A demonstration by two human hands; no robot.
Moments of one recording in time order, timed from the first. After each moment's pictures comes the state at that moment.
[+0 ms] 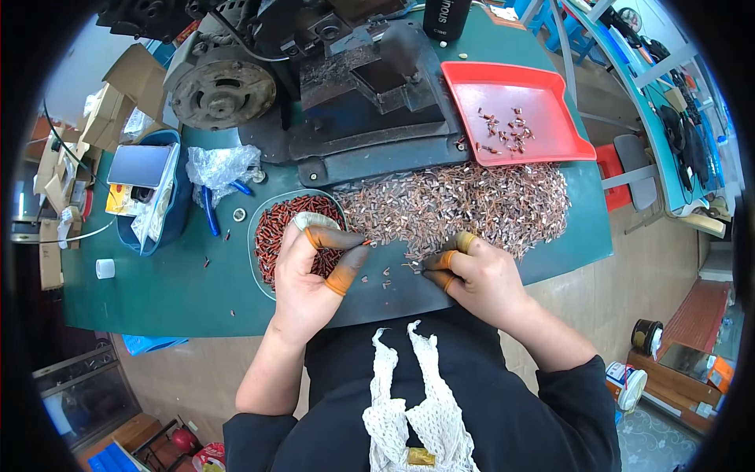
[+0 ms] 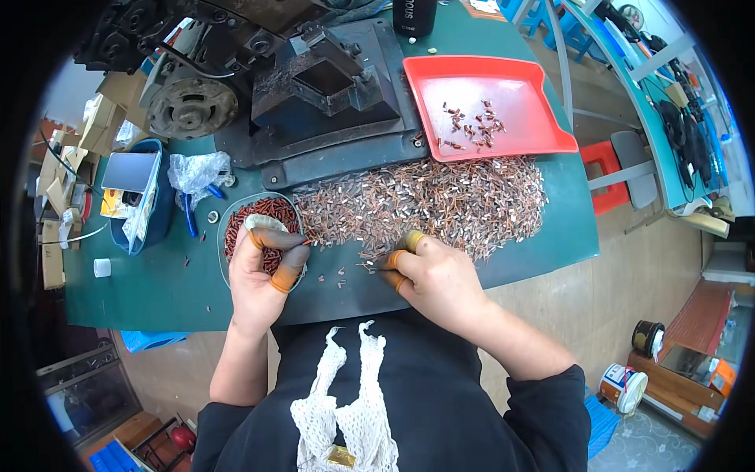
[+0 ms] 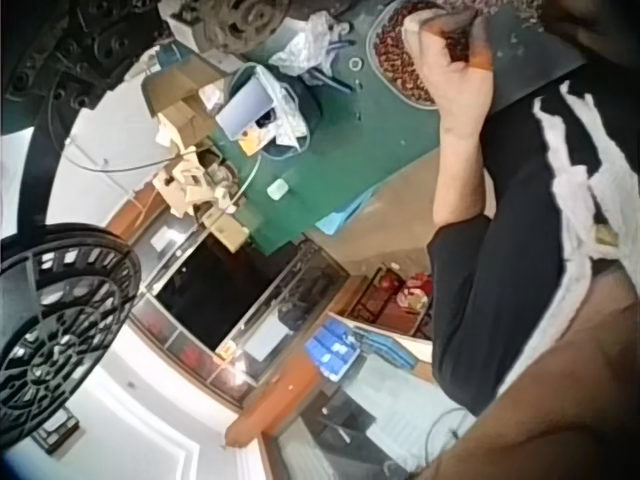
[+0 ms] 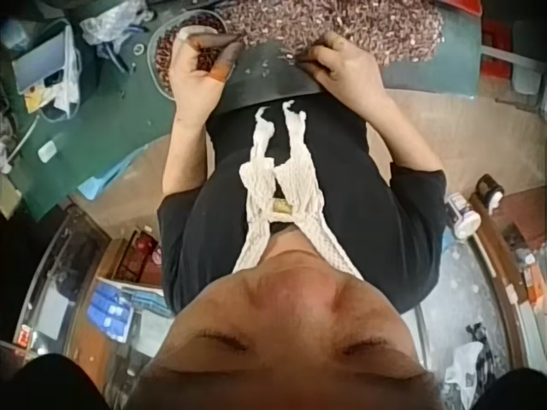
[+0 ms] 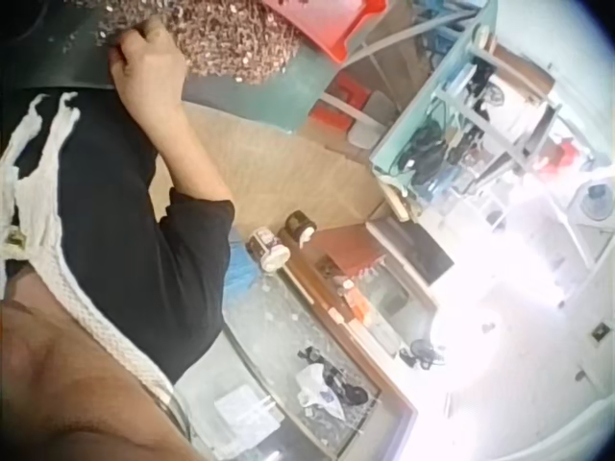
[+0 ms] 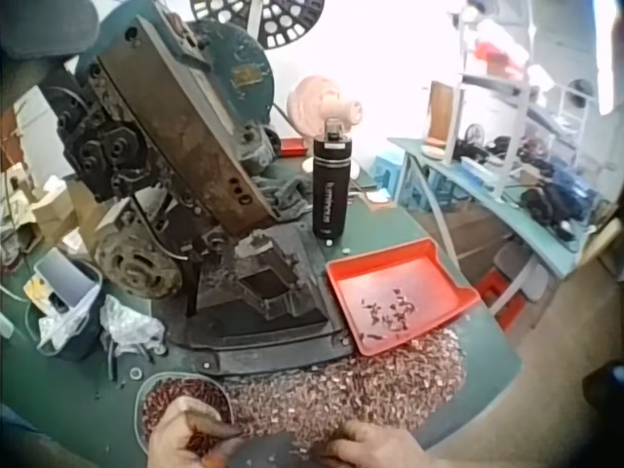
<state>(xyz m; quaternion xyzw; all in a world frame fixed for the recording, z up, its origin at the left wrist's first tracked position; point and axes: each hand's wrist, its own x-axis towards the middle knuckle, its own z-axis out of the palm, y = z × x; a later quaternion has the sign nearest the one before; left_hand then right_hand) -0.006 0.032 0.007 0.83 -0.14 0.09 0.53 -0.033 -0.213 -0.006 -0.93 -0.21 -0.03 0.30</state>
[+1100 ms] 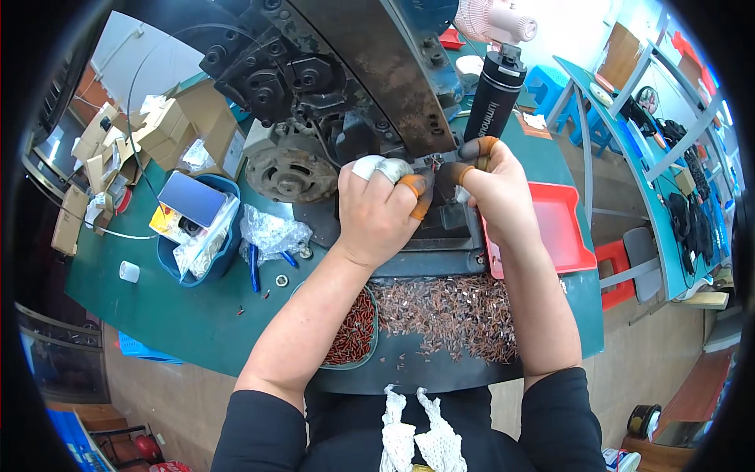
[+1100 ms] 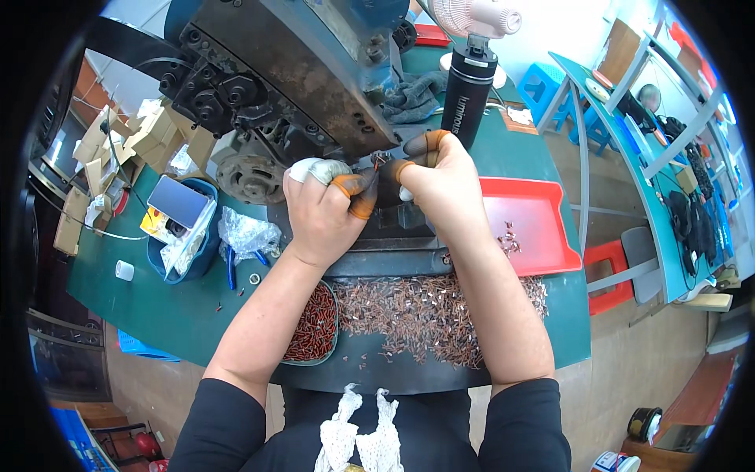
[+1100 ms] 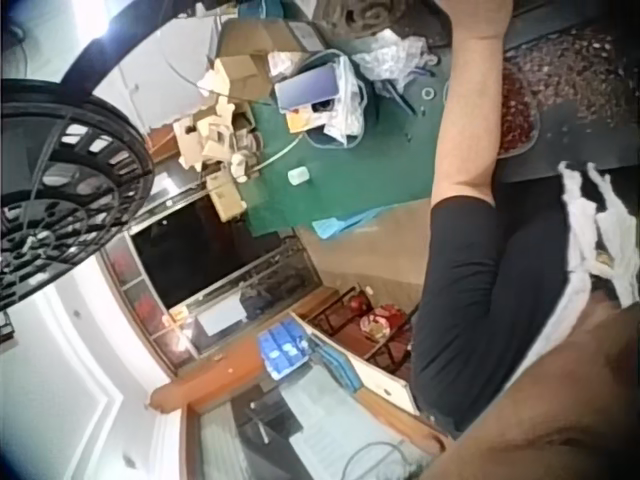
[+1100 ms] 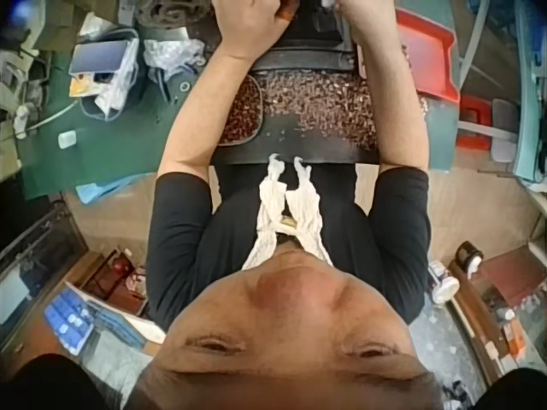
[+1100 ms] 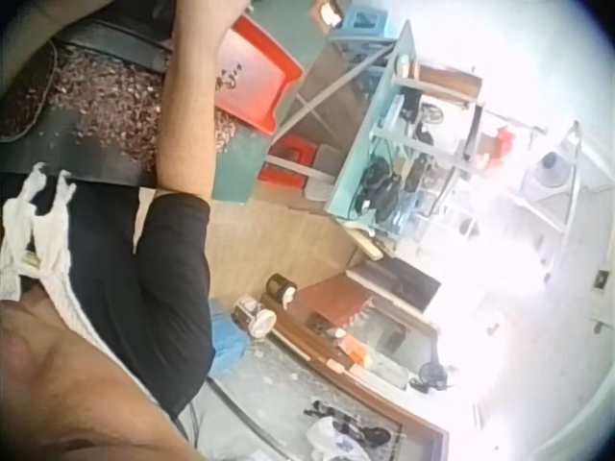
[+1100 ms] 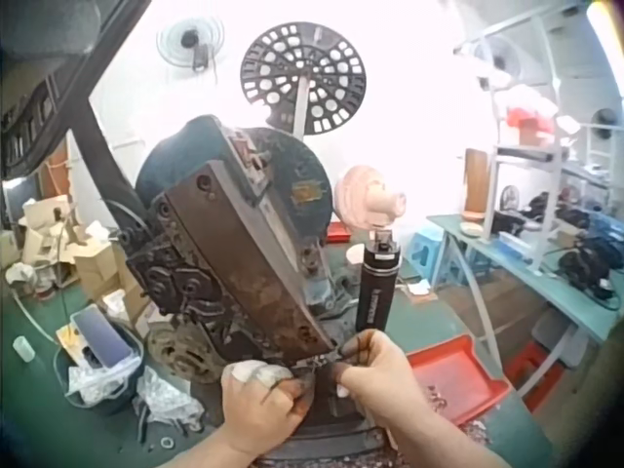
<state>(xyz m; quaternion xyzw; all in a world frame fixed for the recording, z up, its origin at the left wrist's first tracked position) 0.157 -0.009 0.038 0.75 -0.29 0.56 0.18 0.156 -0.173 0.096 -0.71 0.00 -0.03 0.70</state>
